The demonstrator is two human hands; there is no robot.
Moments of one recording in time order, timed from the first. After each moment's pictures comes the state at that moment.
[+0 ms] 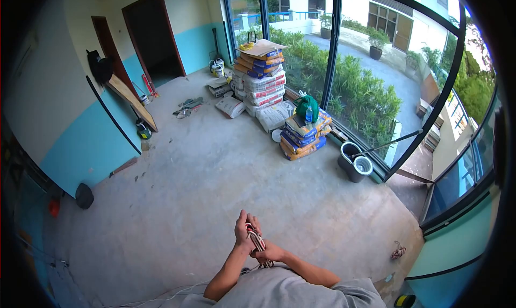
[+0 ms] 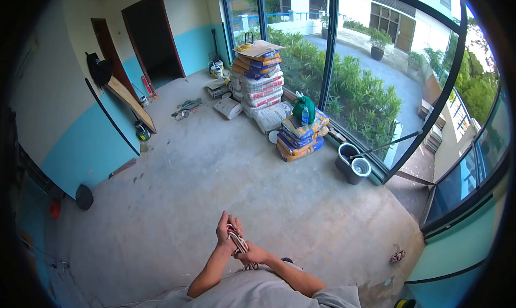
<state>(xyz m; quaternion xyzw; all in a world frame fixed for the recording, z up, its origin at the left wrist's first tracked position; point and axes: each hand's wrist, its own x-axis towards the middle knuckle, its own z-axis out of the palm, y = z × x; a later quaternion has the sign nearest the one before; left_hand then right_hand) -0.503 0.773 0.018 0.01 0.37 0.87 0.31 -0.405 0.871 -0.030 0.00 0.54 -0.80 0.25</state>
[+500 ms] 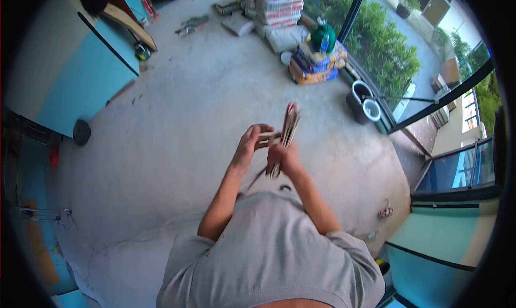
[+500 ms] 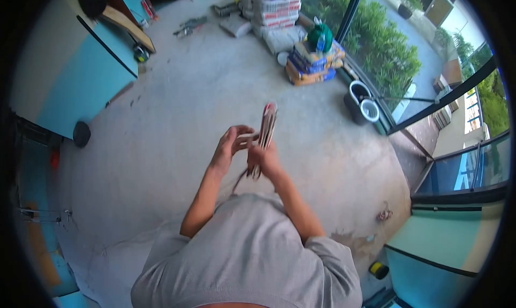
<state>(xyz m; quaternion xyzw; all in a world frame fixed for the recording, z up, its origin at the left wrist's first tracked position) -0.514 0.769 0.029 0.15 0.54 0.78 0.30 -0.440 0.904 0.001 0.10 0.44 -0.89 -0.01</state>
